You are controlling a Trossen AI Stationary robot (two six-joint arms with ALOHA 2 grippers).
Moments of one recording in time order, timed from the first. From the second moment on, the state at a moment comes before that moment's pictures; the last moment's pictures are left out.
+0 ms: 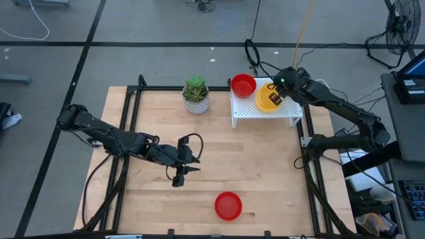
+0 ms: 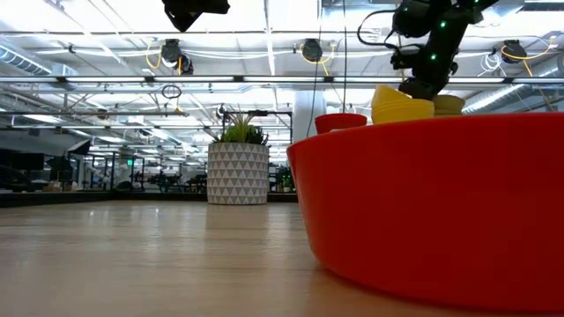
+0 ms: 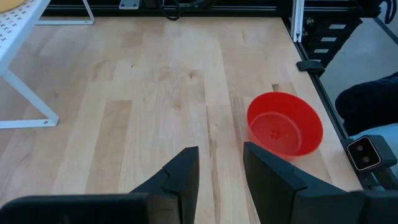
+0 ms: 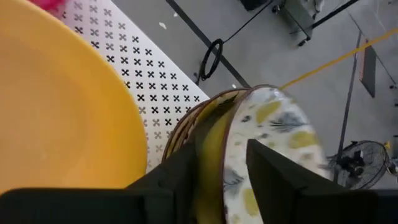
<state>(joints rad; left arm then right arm) -0.35 1.34 1.04 -0.30 -0.19 -0.21 -0.73 1.15 1.03 -0.74 0.57 -0.18</state>
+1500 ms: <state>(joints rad) -0.35 1.34 1.00 -0.28 -0.15 -0.32 0.39 1.14 0.50 0.32 0.06 0.19</state>
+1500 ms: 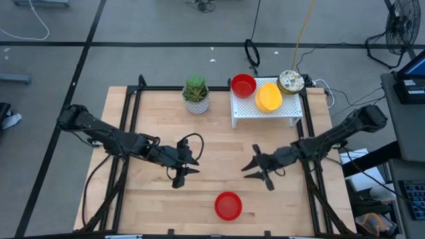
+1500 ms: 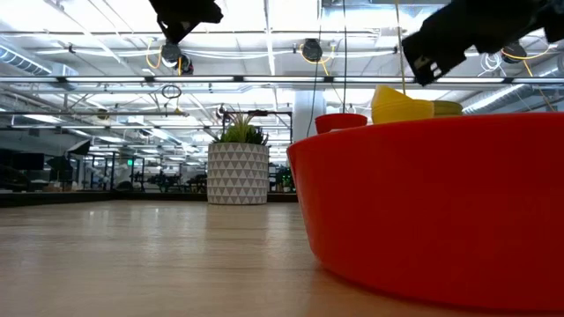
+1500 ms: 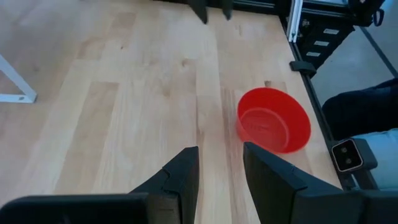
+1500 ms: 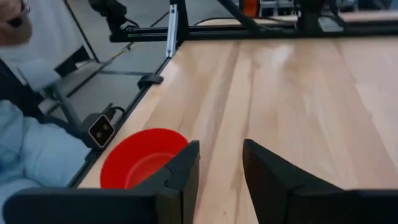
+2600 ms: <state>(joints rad) -0.48 1.95 1.07 0.30 0.01 0.19 0.50 1.17 0.57 0.32 0.21 0.23</state>
